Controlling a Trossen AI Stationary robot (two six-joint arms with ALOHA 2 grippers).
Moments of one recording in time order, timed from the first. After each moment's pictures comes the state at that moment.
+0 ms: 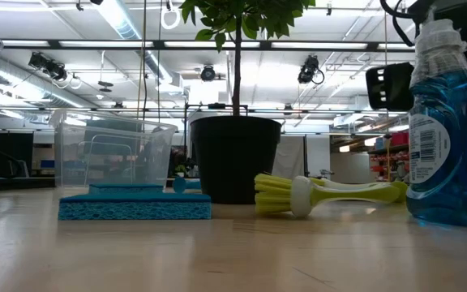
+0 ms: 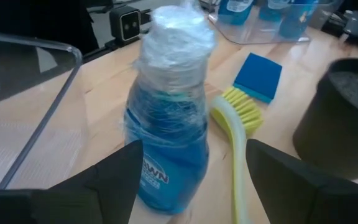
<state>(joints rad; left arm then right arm) -0.30 0.82 0.96 -0.46 -0.39 -0.30 0.20 1.02 0.26 0.25 -0.39 -0.36</state>
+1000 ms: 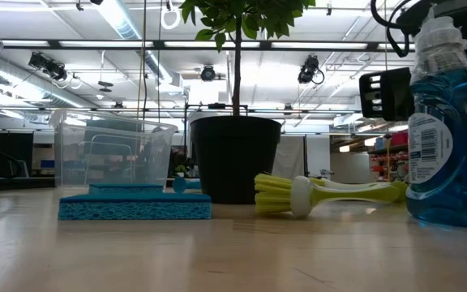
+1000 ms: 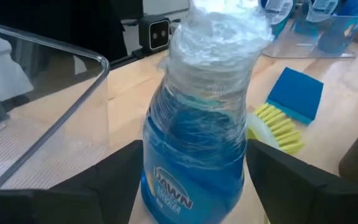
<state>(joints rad) -0.30 0.82 0.96 -0.46 -0.39 -0.30 0.20 1.24 0.26 0.49 -0.52 -0.38</state>
